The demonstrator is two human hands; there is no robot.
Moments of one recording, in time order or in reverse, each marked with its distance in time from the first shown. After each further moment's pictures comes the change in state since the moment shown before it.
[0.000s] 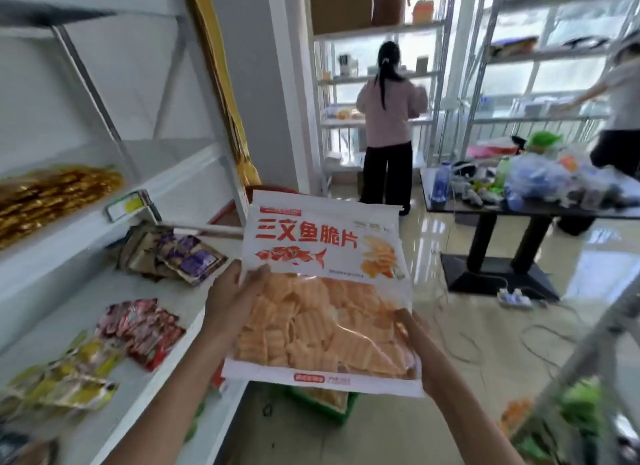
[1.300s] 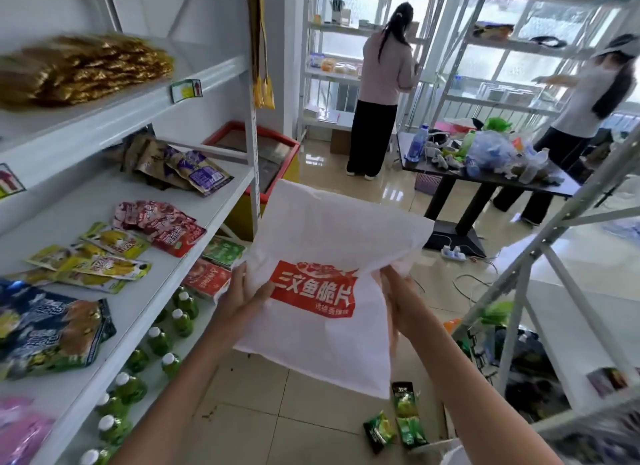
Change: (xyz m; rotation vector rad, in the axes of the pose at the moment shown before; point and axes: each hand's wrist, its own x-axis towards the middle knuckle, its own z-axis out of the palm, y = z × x) left_hand -0.183 -0.165 -0.119 -0.125 -0.306 -0.138; right_hand -0.135 0.097 0.085 -0.052 0.242 0.139
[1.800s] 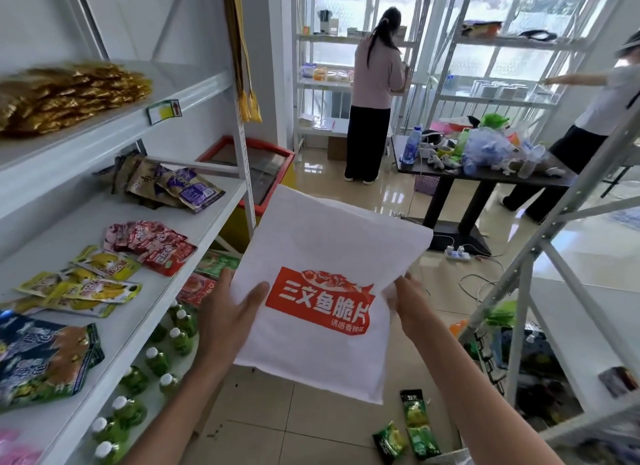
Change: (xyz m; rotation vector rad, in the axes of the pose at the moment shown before) left_hand -0.009 0.047 0.029 0.234 0.332 0.219; right_hand 0.020 -0.015 -0.030 -0.054 0.156 0.003
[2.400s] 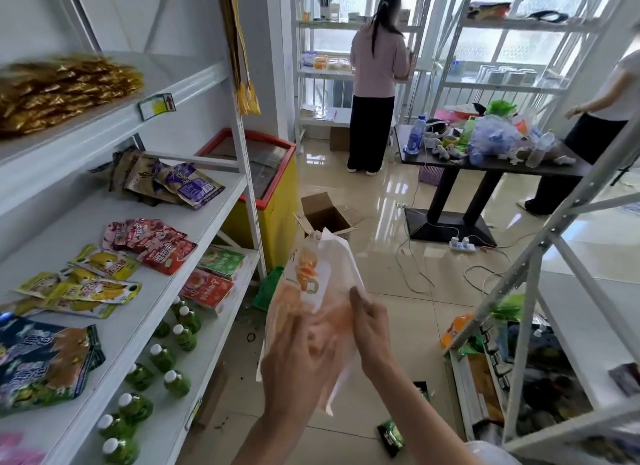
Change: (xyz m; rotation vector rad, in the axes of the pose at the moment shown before) left_hand -0.076 0.010 0.093 0.384 -0.084 0.183; right_hand -0.055 0.054 0.062 -0.165 -0.025 -0.205
